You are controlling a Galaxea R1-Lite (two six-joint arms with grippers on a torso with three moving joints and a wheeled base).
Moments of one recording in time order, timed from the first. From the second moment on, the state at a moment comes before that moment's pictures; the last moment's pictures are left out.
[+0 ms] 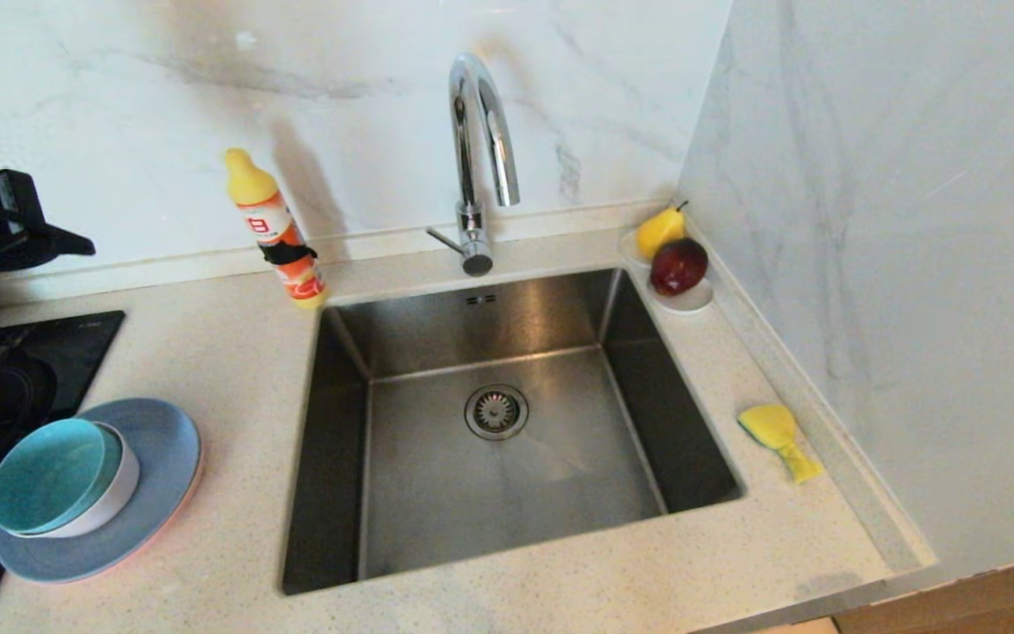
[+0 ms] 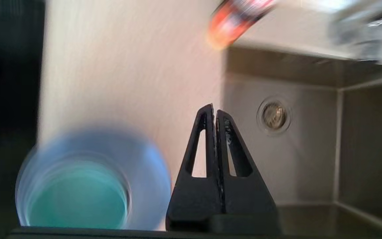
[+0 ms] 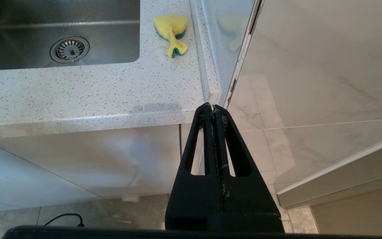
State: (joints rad) left arm 0.32 1.58 -1.60 0.44 -0.32 -0.12; right arm 0.01 0.00 0.00 0.00 0.01 -0.01
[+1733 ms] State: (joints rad) left arm 0.02 0.01 -0.05 0.04 -0.15 0.04; right arm 0.01 0.00 0.00 0.00 0.01 -0.01
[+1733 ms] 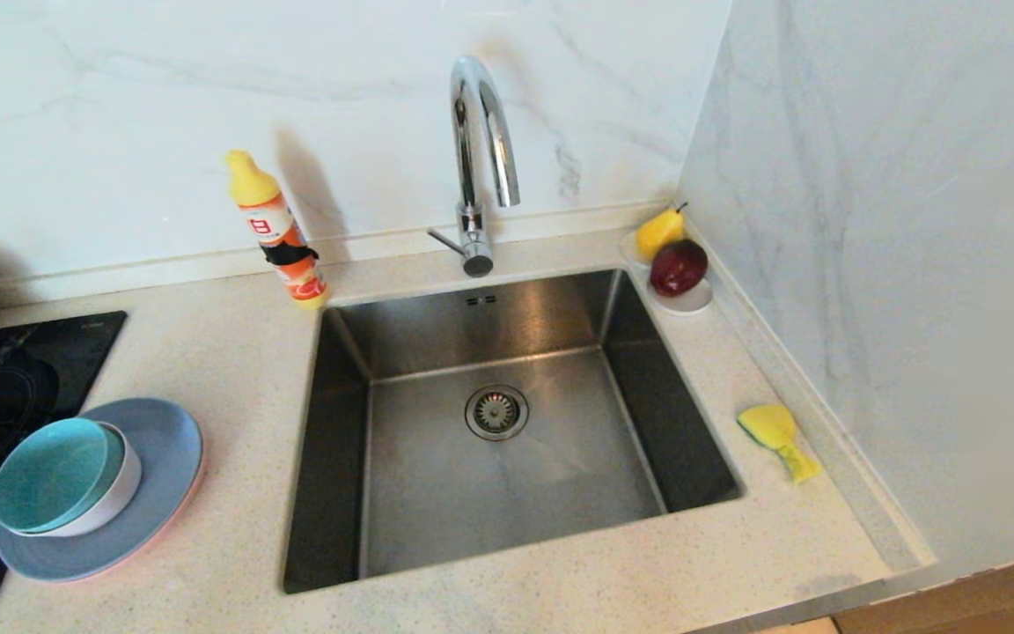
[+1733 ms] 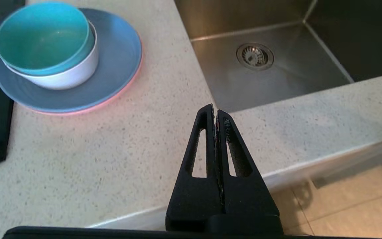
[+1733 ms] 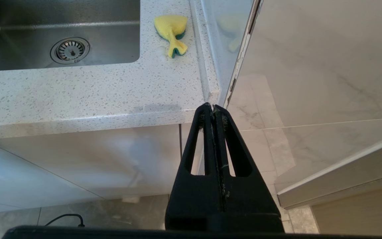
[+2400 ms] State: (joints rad) left arm 0.02 0.00 0.00 0.00 -0.02 0.09; right arm 0.01 0.00 0.00 0.00 0.01 -0.01
